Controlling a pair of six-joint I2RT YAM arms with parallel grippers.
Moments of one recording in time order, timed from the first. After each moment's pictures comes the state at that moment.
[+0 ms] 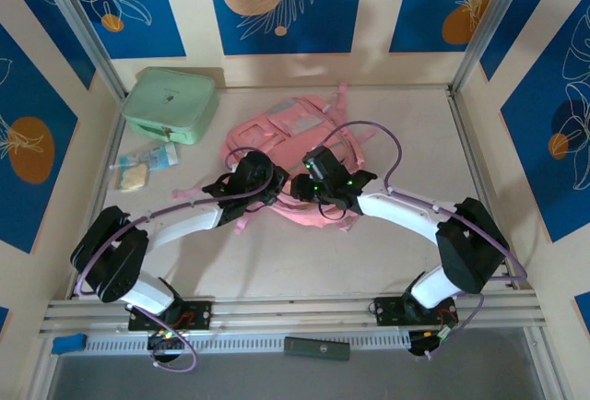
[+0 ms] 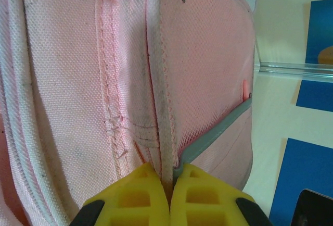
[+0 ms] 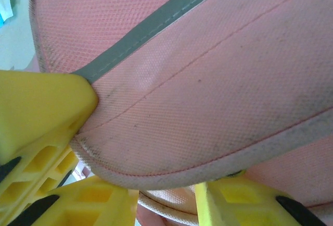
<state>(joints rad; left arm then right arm) -0.74 1.49 0.86 0.05 -0.08 -1.50 0.75 1.52 0.99 -0.34 0.01 0.77</state>
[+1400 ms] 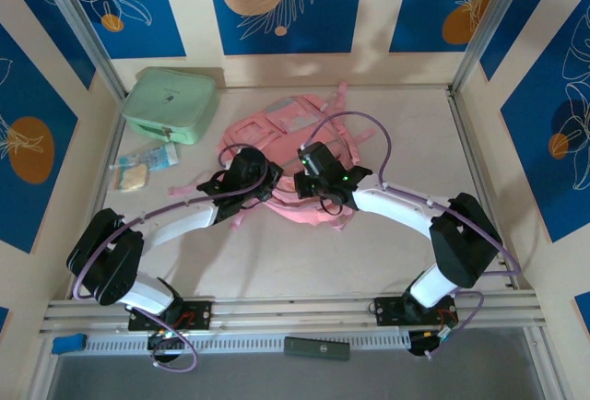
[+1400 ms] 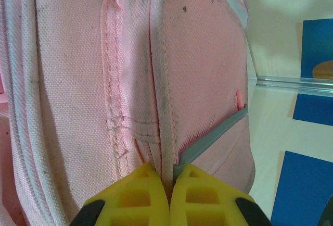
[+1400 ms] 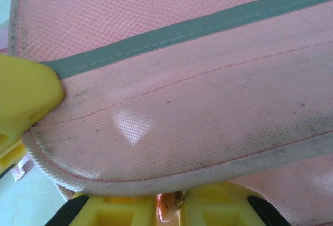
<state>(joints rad) -0.71 1.47 0.87 0.03 -0.10 -1.48 0.75 1.56 1.05 -0.34 0.10 0.45</state>
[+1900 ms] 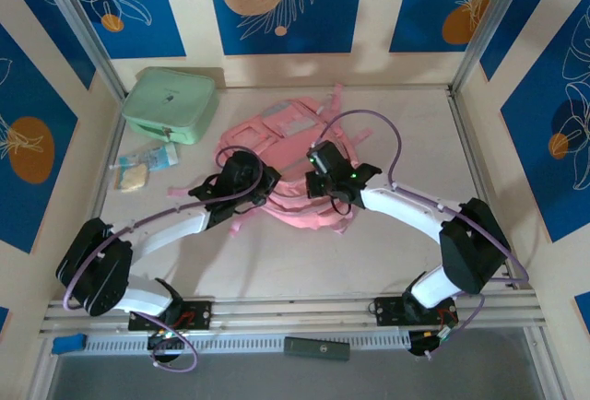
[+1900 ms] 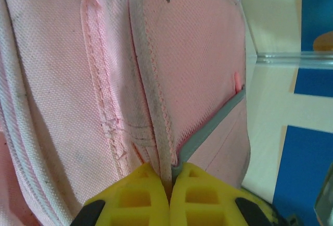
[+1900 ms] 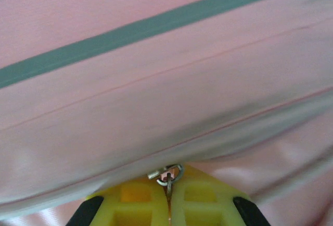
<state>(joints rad) -0.68 1.38 0.81 0.01 0.00 -1.39 0.70 1.51 1.04 -0.47 0.19 0.45</state>
